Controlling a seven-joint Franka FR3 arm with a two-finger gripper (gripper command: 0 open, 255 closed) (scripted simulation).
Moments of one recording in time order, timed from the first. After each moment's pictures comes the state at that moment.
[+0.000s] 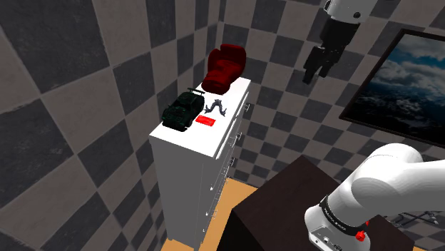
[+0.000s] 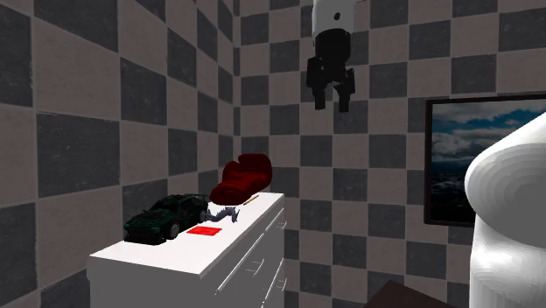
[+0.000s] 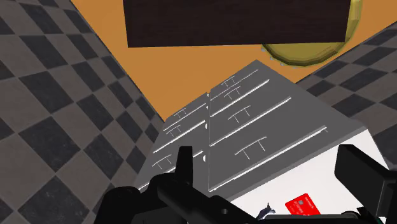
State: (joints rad) arm -0.02 -0.82 0.00 -2.30 -0.05 1.50 -0.02
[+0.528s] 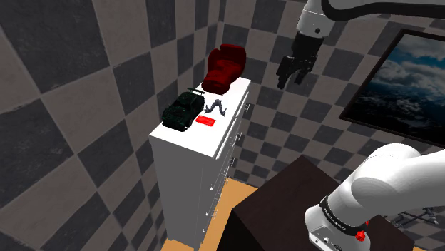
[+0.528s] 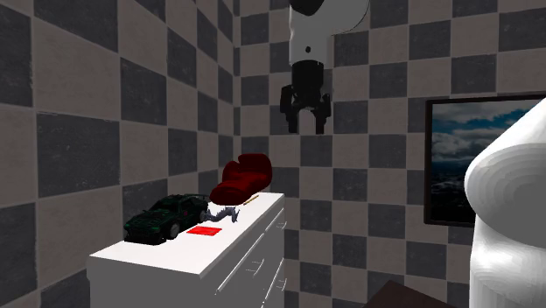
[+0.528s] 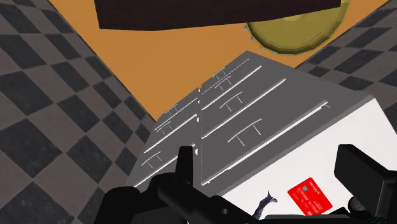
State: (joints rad) arm -0.03 -0.66 0.02 -2.33 0.00 1.68 0.06
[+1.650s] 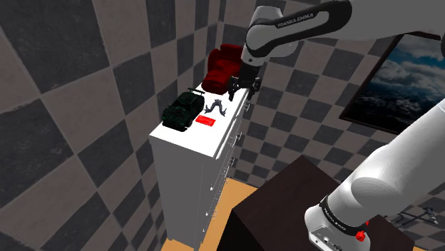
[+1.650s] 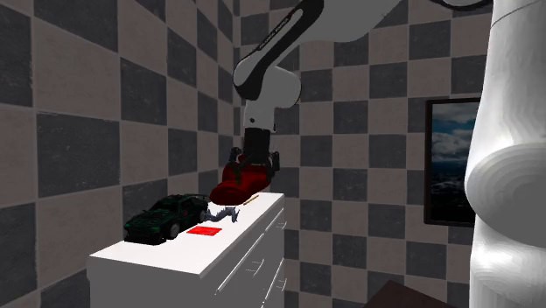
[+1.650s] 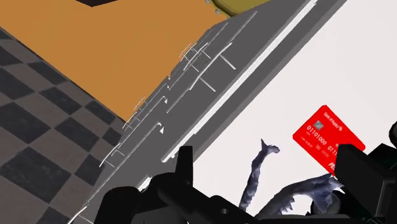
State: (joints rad) arm -0.02 -0.08 0.05 -2.17 0.12 2.09 0.20
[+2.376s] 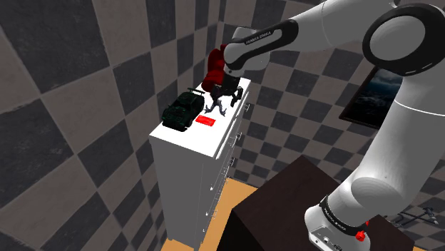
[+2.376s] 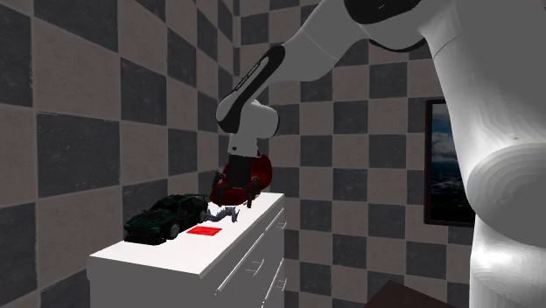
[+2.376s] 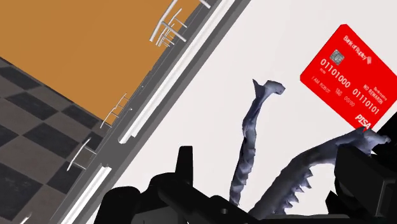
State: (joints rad) arm -0.02 0.25 0.05 -1.96 0.18 2.22 0.24
